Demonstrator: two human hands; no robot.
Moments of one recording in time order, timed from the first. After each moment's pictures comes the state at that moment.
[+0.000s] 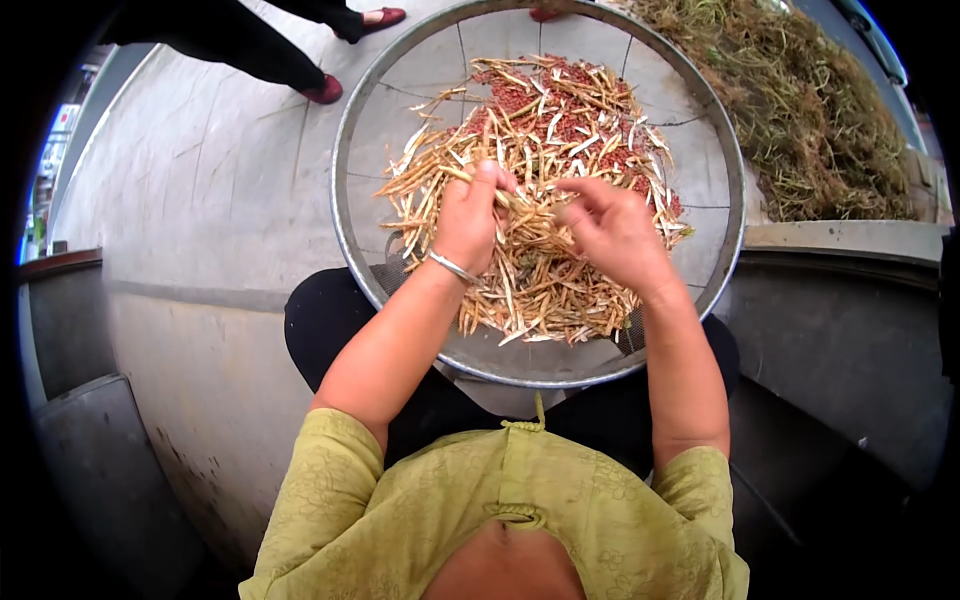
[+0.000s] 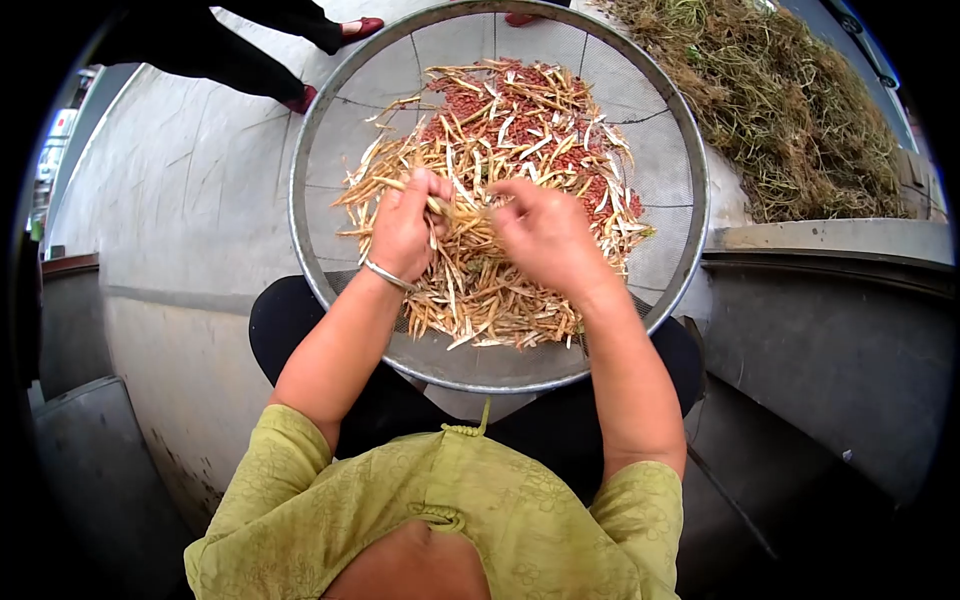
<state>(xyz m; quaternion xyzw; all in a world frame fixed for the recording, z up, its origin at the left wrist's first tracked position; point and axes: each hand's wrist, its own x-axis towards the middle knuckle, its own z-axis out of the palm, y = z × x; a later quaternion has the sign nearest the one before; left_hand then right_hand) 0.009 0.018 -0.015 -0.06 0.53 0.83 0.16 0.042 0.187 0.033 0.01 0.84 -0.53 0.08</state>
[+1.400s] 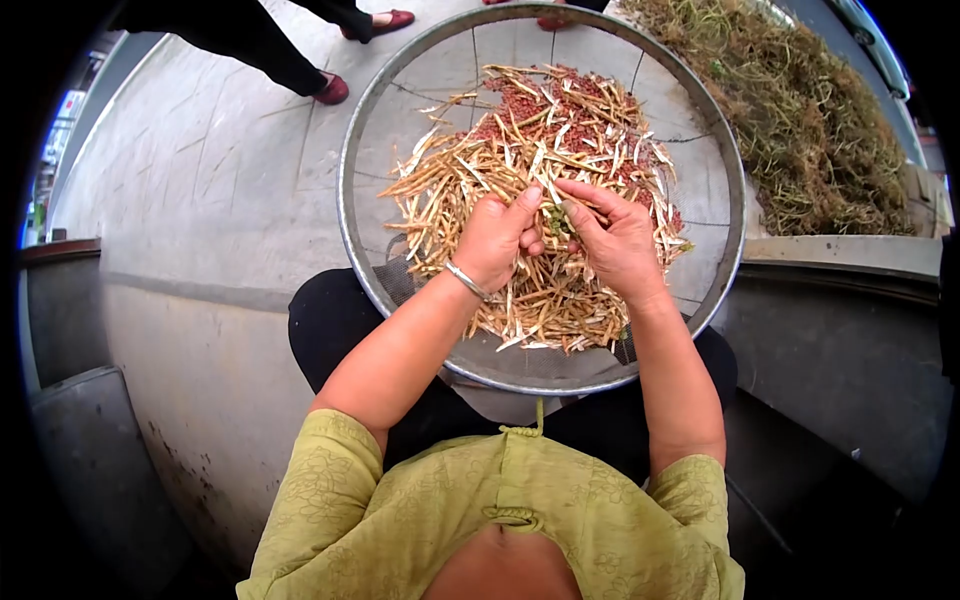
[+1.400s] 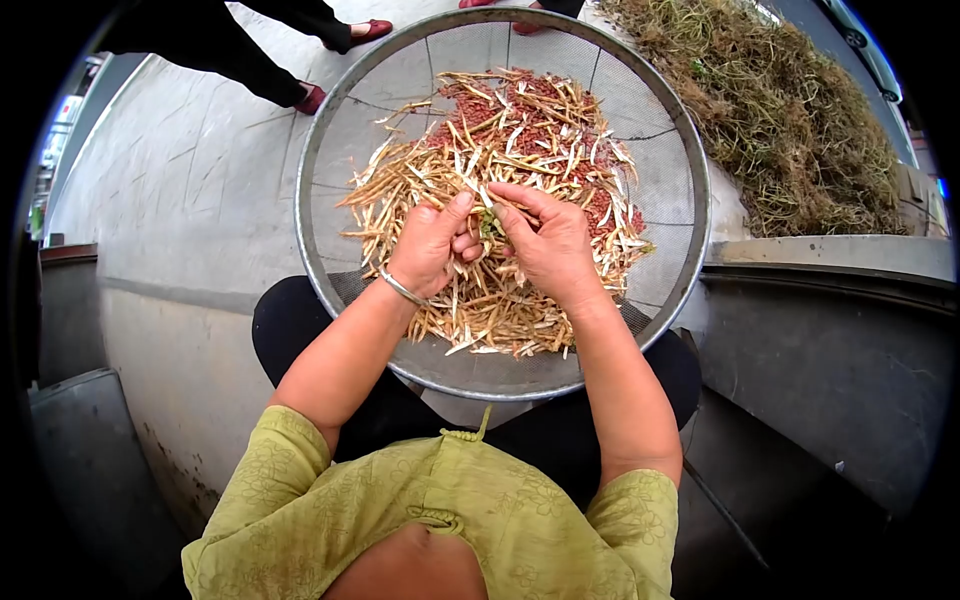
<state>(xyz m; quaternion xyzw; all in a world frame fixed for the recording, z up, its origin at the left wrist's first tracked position) 0.020 0.027 -0.007 -0.07 0.41 0.87 0.27 0.042 0.177 0.026 0.08 0.71 -0.70 0.08</state>
